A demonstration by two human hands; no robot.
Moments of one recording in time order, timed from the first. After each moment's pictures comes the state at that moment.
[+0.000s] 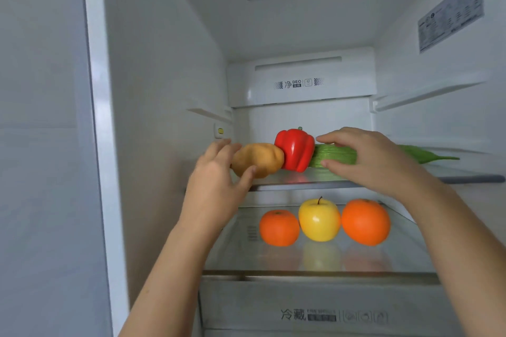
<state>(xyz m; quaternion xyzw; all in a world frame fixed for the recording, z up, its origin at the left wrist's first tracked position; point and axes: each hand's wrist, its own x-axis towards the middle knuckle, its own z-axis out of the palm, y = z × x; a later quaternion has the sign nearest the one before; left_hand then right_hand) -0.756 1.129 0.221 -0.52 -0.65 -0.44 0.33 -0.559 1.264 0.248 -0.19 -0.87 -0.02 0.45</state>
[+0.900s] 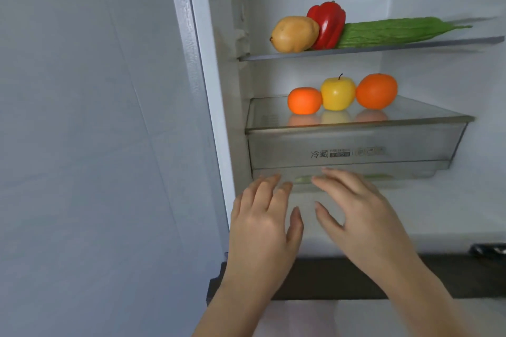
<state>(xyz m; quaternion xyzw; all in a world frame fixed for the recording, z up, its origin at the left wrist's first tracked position) -0.702 0.962 0.029 -0.59 -0.66 -0.38 0.28 -0.576 1.046 0.037 -0.29 -0.85 -0.07 0.44</state>
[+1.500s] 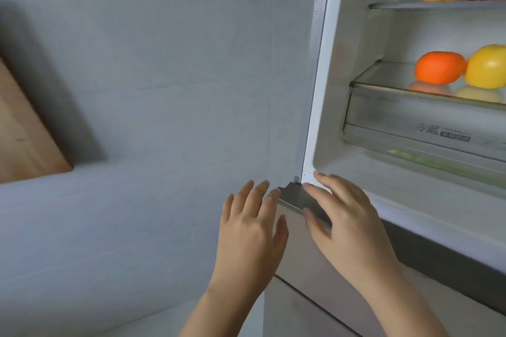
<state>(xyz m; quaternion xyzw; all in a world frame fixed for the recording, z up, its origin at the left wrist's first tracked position) -0.635 0.834 -0.025 -0.34 -0.85 -0.25 0.31 -0.574 0.975 -0.008 -0.02 -0.91 0.08 0.40</state>
